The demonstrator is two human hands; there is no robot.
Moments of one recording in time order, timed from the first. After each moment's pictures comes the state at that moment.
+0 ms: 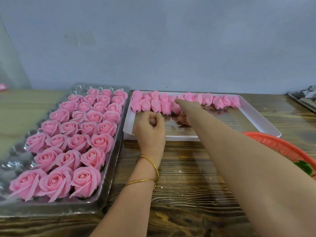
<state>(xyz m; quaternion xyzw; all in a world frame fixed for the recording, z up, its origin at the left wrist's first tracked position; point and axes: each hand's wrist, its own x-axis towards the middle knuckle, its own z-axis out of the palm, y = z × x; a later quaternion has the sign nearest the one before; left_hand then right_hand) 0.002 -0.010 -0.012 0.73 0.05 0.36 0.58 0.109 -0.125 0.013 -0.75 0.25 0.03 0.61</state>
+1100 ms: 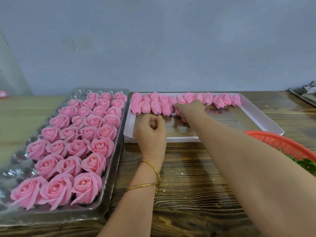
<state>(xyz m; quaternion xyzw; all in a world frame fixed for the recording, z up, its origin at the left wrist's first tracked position) 0.000 -0.010 -0.011 0.73 0.06 0.33 0.59 0.124 -0.131 -0.006 -0.83 0.23 -0.10 0.49</state>
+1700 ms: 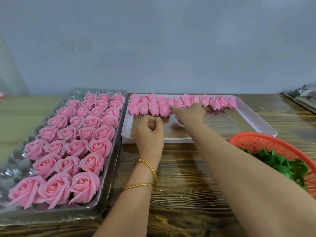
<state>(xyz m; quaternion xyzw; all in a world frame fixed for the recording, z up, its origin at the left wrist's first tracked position) 0.000 -0.010 -0.011 0.73 0.04 0.31 0.61 0.091 -0.125 0.003 -0.83 0.21 -0.13 0.50</state>
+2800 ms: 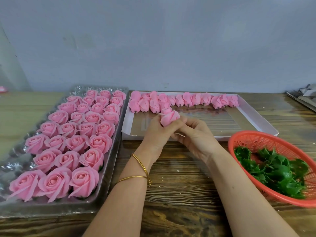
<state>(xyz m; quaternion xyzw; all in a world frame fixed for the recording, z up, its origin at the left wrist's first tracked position) -0.006 -0.012 0.003 0.62 -0.11 -0.01 0.78 -0.014 -0.132 0.007 -0.57 -0.07 0.08 0.81</state>
